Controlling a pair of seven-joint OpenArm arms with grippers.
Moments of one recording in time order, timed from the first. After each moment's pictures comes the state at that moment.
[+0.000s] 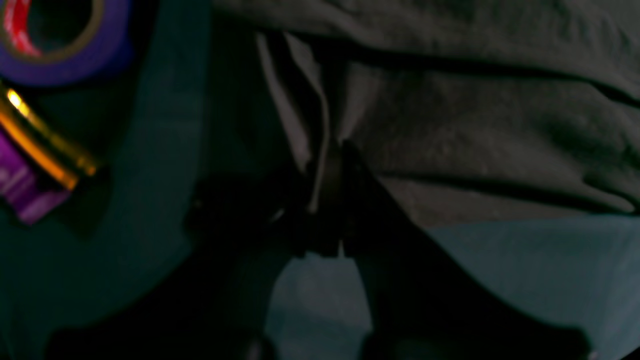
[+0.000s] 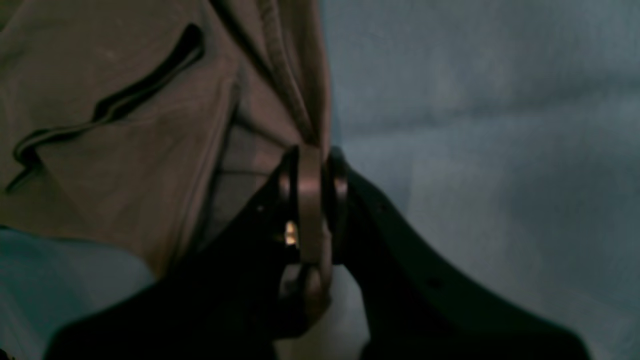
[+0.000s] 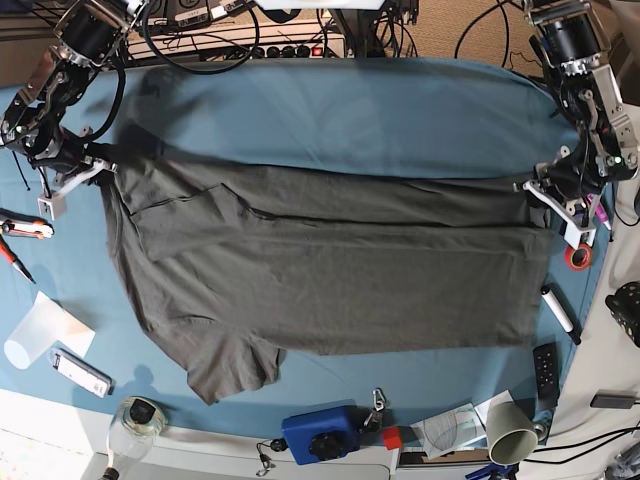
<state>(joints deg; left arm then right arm) 3.7 -15.1 -25.2 89.7 -31.1 -17.1 67.4 -2.6 19.3 42.7 85.4 33.1 29.9 -75.0</state>
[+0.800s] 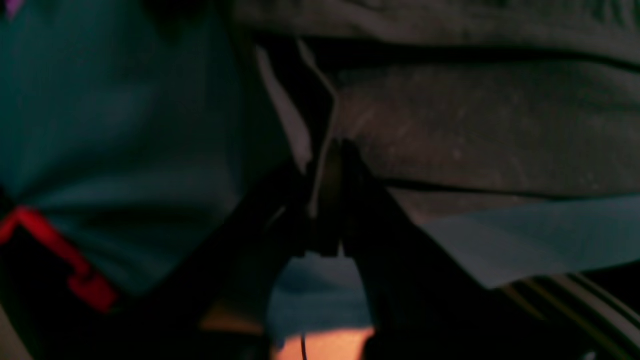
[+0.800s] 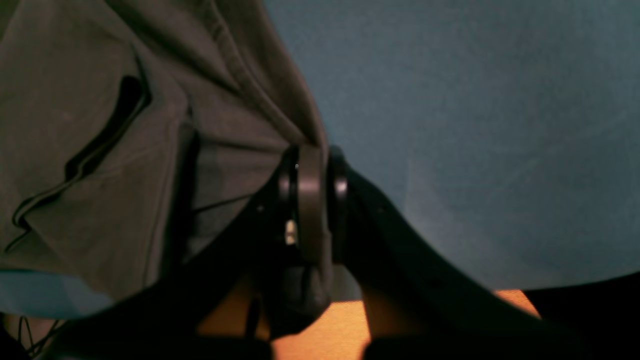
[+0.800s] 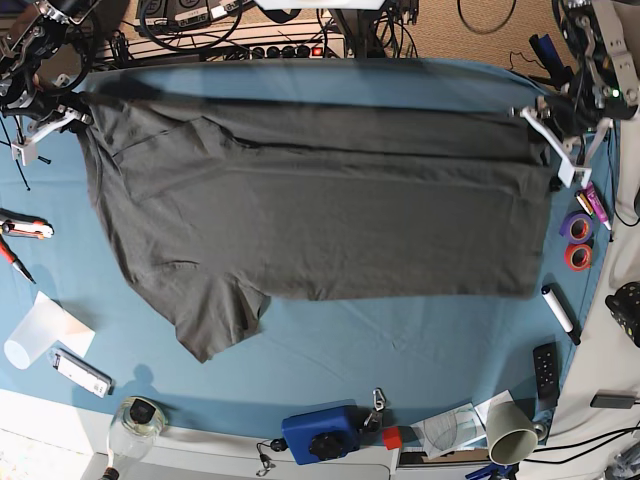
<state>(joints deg) 22.0 -16.1 -25.8 105.7 -31.8 -19.3 69.3 -14.3 23.0 52.3 85.5 41.4 30.1 -78.3</state>
